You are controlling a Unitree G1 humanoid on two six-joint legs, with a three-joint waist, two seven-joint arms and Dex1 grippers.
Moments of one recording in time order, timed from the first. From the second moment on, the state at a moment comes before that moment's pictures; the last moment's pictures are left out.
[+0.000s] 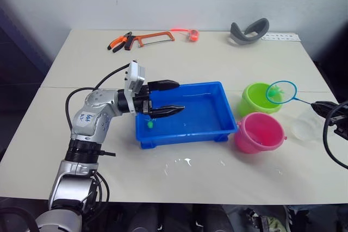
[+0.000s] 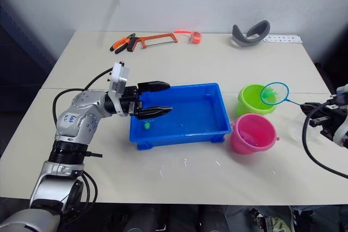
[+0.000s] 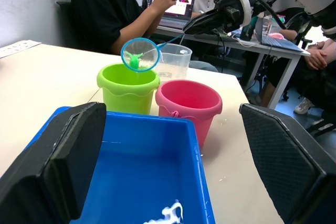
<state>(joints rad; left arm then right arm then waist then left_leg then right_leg) -0.70 0.42 -0.02 0.13 -0.50 0.38 -1.14 0.02 -0.96 -0.70 -0.36 0.63 0.85 0.56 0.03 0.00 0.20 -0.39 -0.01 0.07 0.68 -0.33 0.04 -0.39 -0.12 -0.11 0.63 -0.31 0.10</state>
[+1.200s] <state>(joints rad) -0.68 0.41 -0.02 0.17 -0.47 0.30 -1.14 0.06 -0.95 -0.46 -0.21 -0.19 -0.24 0.50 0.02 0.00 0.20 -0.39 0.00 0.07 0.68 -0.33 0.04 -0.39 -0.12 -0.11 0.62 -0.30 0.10</state>
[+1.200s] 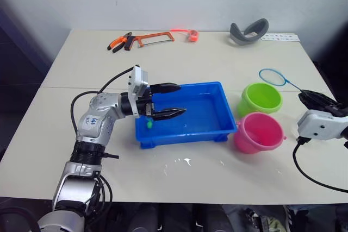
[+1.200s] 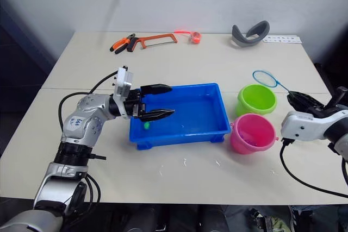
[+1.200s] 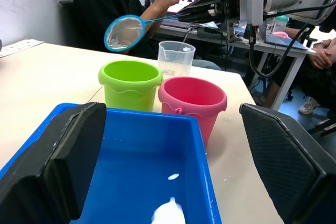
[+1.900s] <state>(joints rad) -0.29 0.86 0.30 0.13 -0.50 0.22 -1.31 -0.67 -0.70 0.33 -0.34 0.53 0.98 0.57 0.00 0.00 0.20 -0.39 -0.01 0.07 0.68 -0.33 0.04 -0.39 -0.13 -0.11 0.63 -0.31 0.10</state>
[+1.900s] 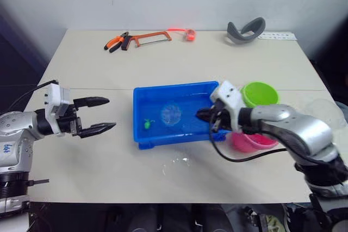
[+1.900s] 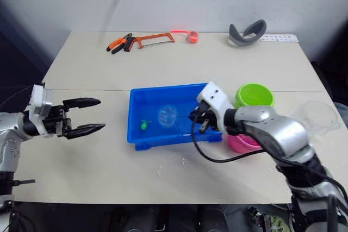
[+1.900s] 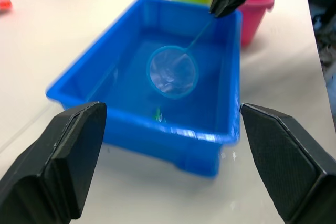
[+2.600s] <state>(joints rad) -0.30 0.88 0.24 0.09 -0.46 0.21 -1.31 -0.77 -0.46 0.32 -0.17 0.47 1.05 0.69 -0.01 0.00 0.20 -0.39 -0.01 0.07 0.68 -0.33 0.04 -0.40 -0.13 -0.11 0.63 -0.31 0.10</state>
